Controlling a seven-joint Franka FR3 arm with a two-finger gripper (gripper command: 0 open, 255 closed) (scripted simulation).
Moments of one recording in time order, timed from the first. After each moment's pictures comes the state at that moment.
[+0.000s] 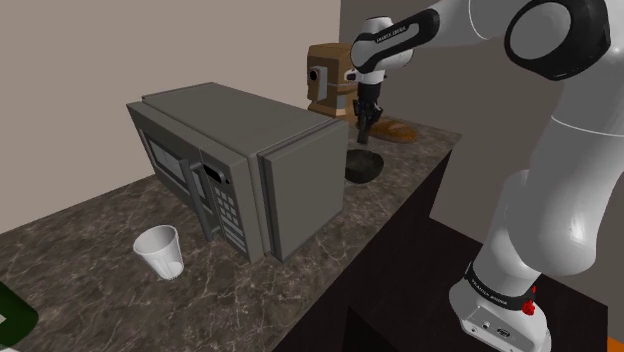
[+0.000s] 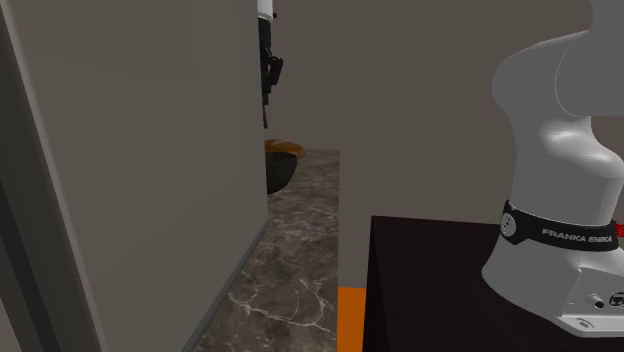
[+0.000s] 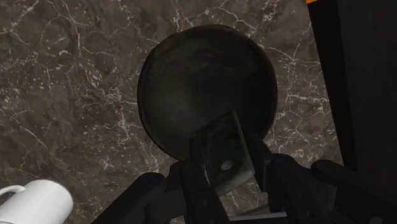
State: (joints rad) arm 0.32 0.03 -0.64 -1.93 0.00 1.97 -1.62
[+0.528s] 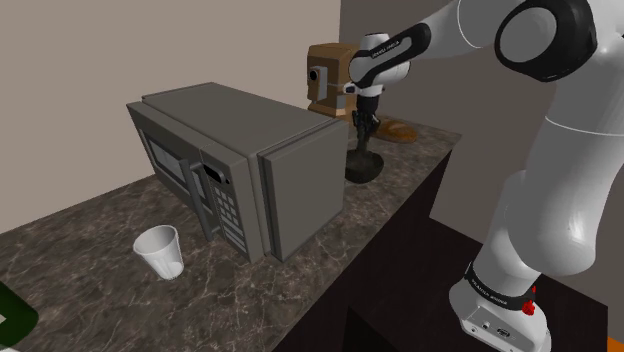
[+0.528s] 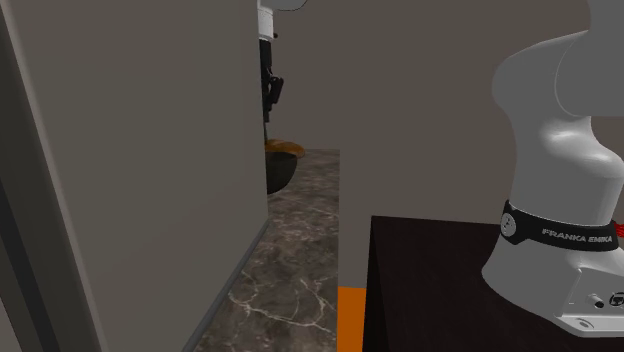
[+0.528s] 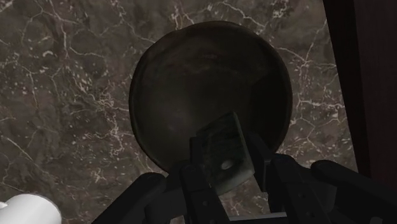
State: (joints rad) arm 0.32 0.07 -0.64 -2.00 0.03 2.07 -1.63
